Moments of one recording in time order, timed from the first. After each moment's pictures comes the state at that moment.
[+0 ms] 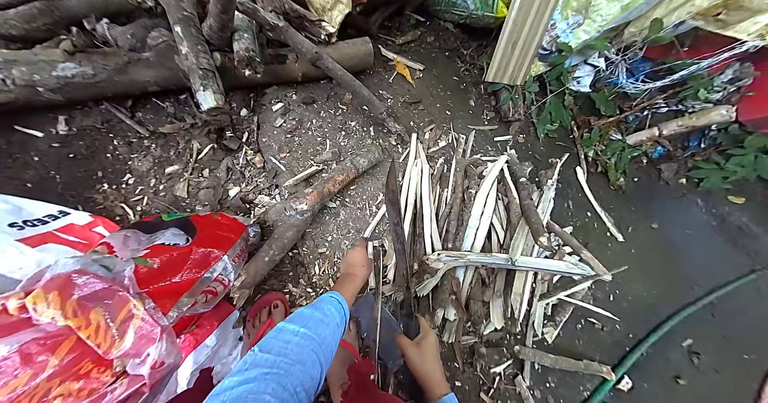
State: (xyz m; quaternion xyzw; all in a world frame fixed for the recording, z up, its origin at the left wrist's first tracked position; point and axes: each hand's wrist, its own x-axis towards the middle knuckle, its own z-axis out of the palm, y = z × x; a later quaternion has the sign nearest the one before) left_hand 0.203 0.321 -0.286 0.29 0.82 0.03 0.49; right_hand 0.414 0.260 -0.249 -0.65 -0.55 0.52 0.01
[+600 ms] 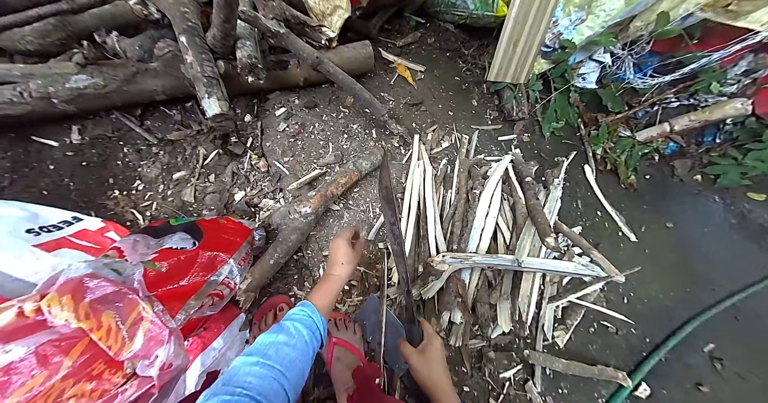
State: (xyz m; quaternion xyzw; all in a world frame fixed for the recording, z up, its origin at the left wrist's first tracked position) left_hand 0.164 0.297 -0.243 0.34 0.81 0.30 0.38; right_hand 0.409 0.257 -0.225 -0.62 -0.58 0.53 0.01
